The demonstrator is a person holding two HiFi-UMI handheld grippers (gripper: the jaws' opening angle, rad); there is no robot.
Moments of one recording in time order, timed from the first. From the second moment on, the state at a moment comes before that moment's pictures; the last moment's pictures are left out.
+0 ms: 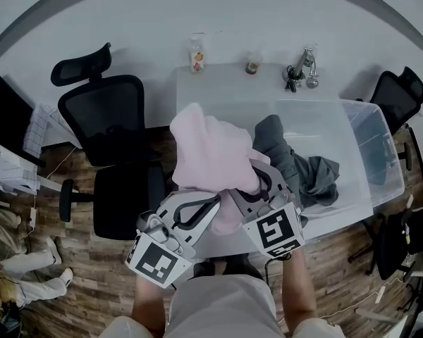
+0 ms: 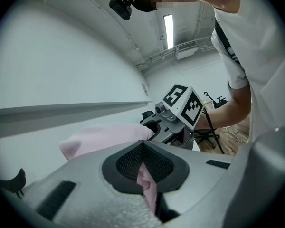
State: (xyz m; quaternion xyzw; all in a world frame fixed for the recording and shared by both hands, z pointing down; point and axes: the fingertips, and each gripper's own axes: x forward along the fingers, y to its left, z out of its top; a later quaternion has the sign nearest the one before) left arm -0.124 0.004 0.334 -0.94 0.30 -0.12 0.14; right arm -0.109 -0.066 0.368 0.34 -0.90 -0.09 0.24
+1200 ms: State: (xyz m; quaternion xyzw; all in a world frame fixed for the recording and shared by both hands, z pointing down) left arm -0.014 -0.055 0.219 -0.95 0.23 -0.05 0.20; right arm 0.023 -0.116 0.232 0.46 -0.84 -0.17 0.21
